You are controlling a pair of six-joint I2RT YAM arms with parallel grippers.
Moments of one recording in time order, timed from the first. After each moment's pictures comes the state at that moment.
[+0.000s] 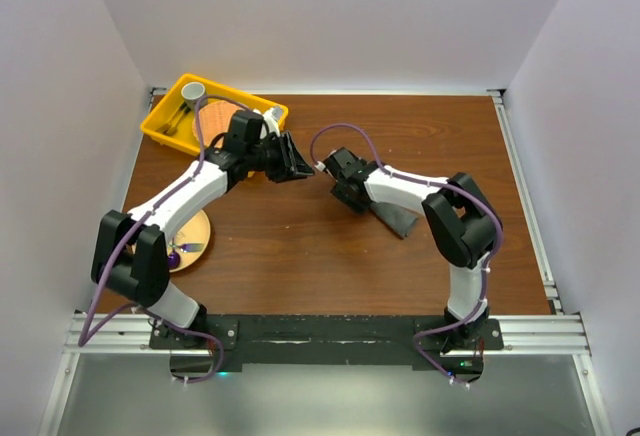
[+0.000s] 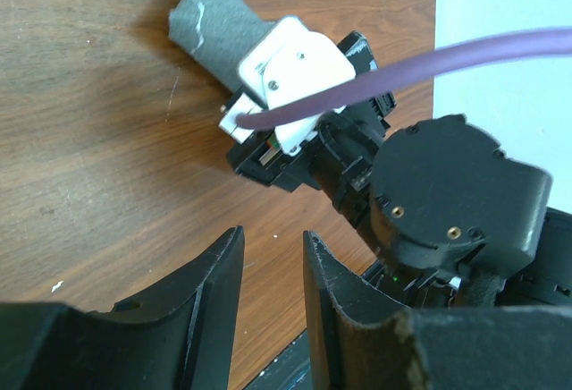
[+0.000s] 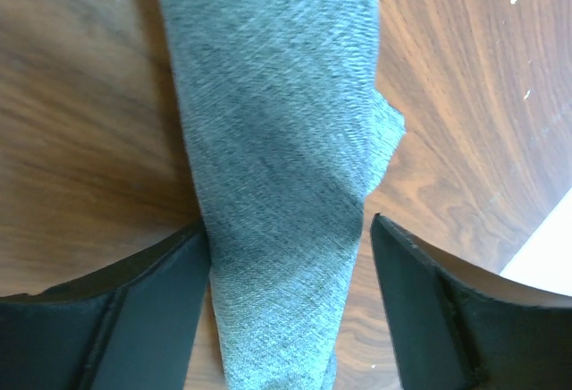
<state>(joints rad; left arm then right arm) -0.40 1.55 1.16 -0.30 0.47 -0.72 0.69 1.94 1.28 -0.50 0.54 -0.26</state>
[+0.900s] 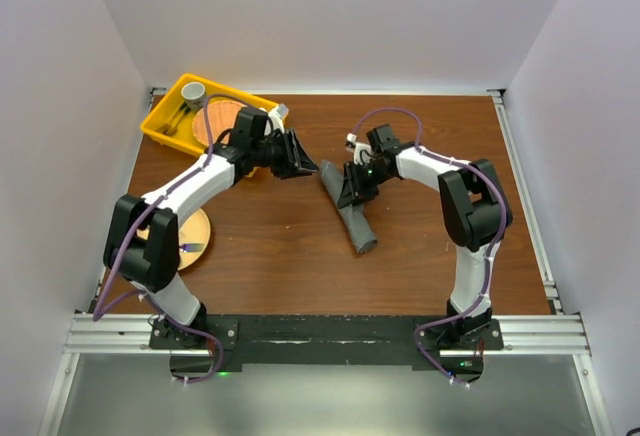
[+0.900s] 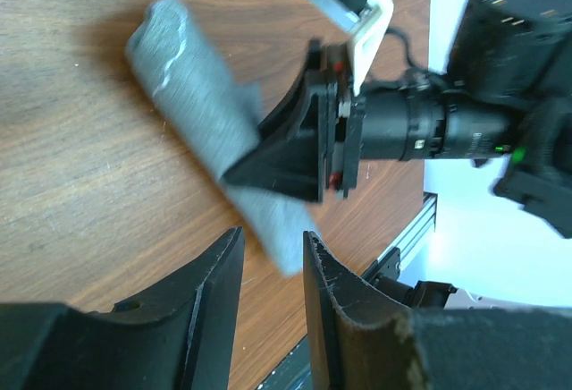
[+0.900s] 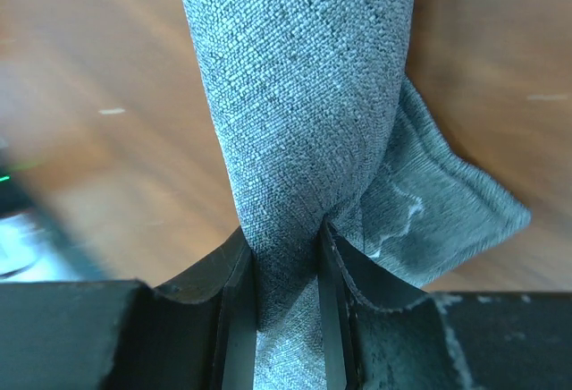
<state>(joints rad) -0.39 1.65 1.20 -0.24 0.53 -0.73 0.40 2.00 1.35 -0.51 -0.56 0.21</state>
